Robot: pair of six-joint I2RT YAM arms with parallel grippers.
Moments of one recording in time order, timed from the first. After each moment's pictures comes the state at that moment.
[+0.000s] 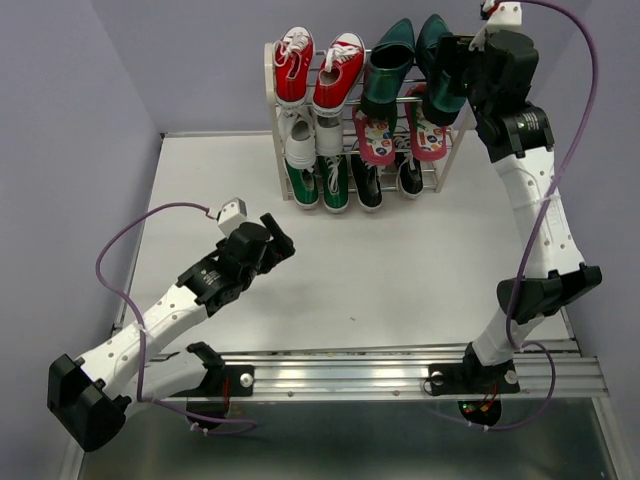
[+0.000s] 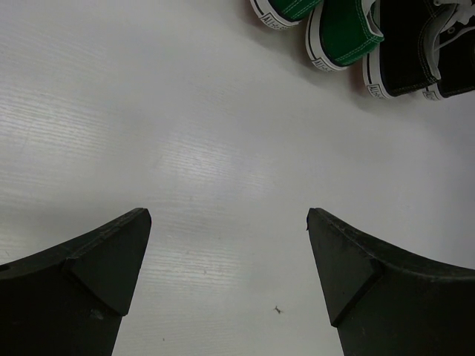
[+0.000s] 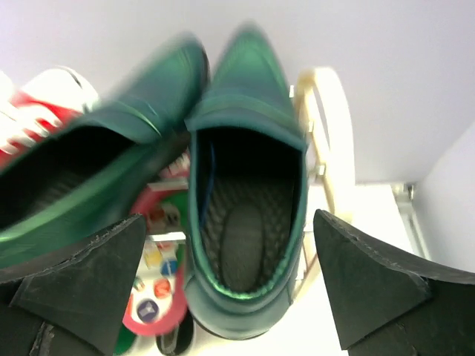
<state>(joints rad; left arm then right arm) -0.70 0.94 0.76 -0.48 -0.43 -0.96 0.25 1.71 2.17 -0.55 0.26 0.06</state>
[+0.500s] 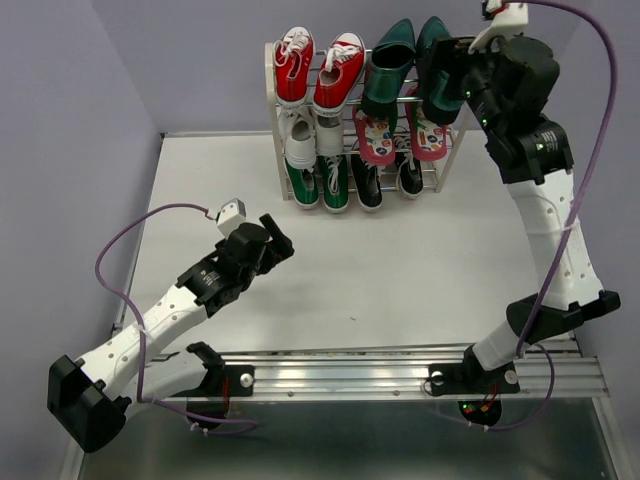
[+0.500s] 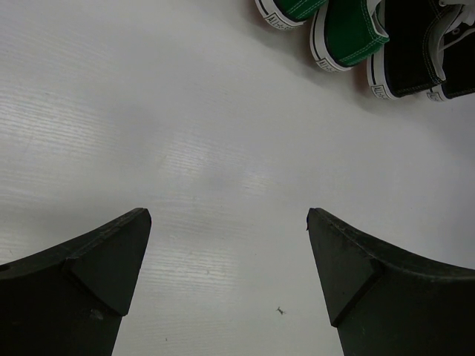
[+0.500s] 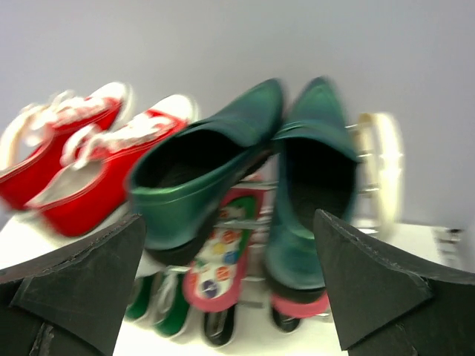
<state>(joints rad) -0.69 0.93 0.75 -0.48 -0.43 -0.96 0.32 1.58 2.20 -0.56 0.16 0.05</state>
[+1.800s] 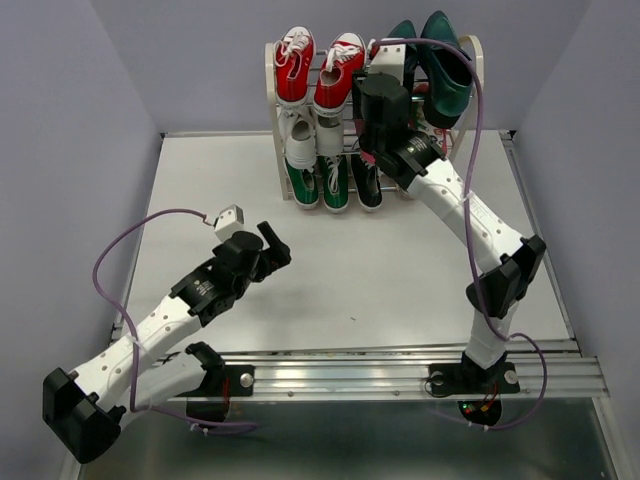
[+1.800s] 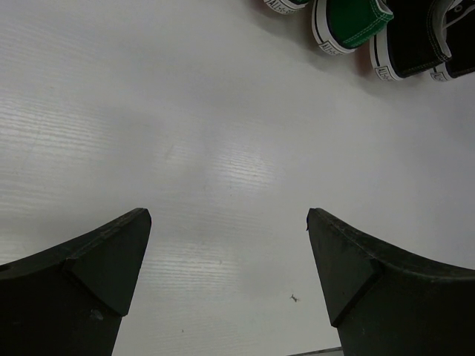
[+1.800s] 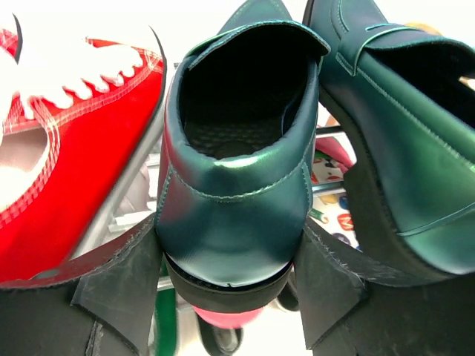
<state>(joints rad) -0.69 0.85 0.69 -0.47 -0.40 -0.92 0.68 1.88 2.12 -0.27 0.91 -0.03</state>
